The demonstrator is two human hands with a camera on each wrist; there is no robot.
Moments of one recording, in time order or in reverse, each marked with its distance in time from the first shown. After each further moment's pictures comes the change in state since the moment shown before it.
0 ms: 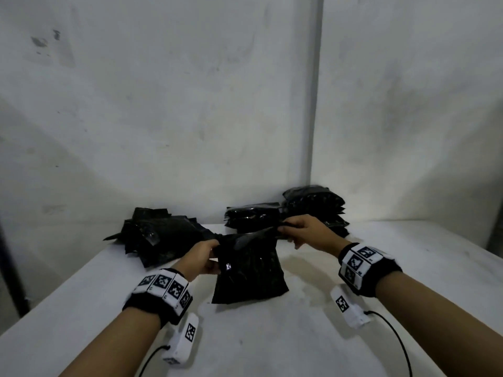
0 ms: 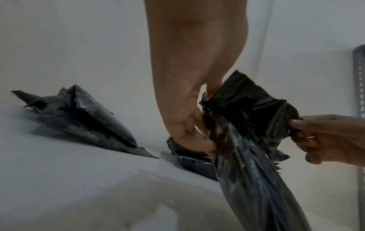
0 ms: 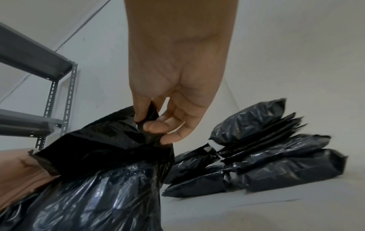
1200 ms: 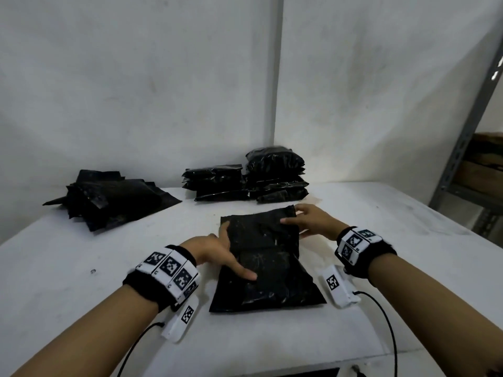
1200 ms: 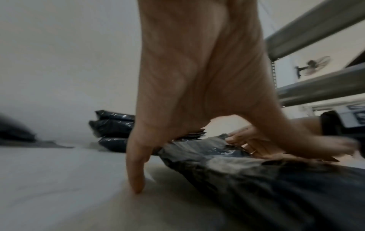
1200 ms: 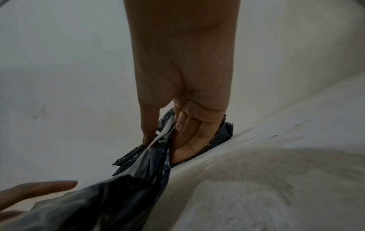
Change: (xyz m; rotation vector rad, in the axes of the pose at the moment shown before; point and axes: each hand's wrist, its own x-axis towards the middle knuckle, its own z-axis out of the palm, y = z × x) left_hand -0.022 -0.030 0.110 0.994 -0.386 -0.080; right_hand -0.080 0.072 -0.040 0.161 0.058 0.461
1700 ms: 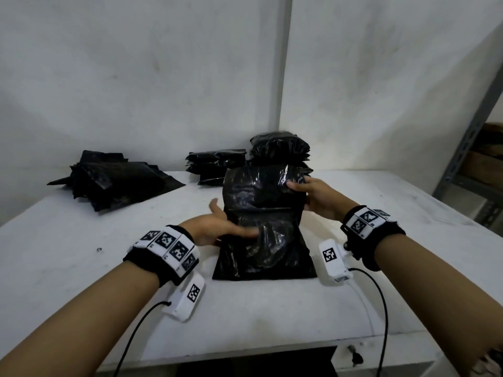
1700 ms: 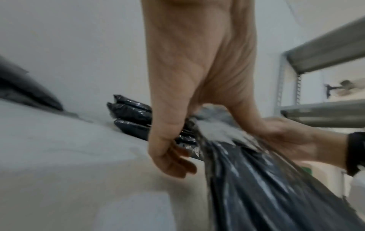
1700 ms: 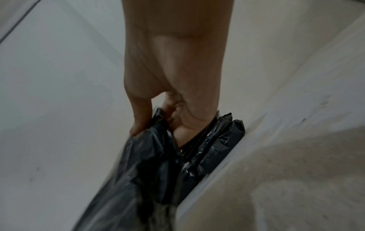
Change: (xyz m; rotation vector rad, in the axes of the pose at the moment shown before) left_hand 0.001 -0.005 0.001 -0.632 0.038 0.123; right_hand -0.003 -0.024 -0.002 0.439 -0.077 -0.074
